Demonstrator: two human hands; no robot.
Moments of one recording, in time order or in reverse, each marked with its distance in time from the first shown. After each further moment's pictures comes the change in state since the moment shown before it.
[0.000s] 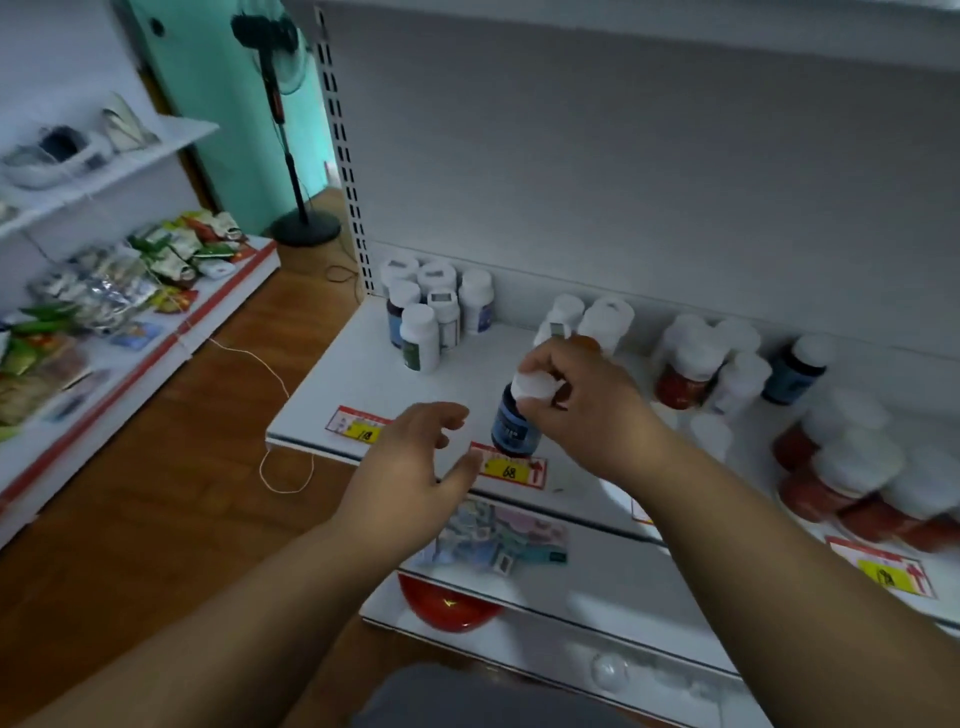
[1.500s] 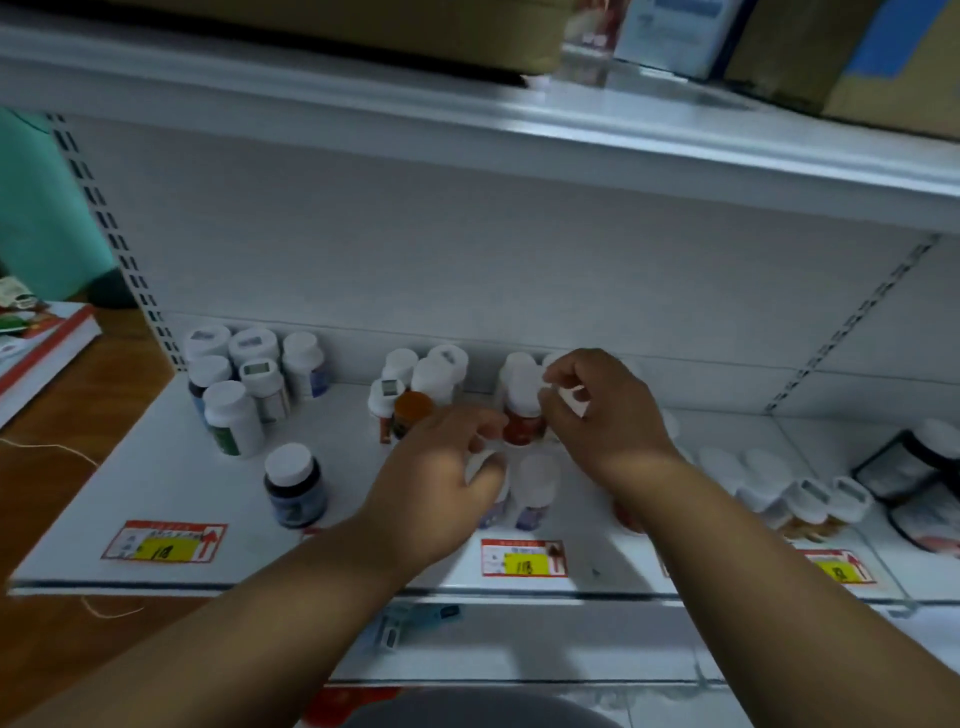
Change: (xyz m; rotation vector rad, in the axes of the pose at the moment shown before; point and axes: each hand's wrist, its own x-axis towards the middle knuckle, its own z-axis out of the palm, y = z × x) left_hand 0.073 0.116 0.085 -0.163 -0.104 0.362; right_hand -0.030 0.082 -0.111 -0.195 0.463 0.089
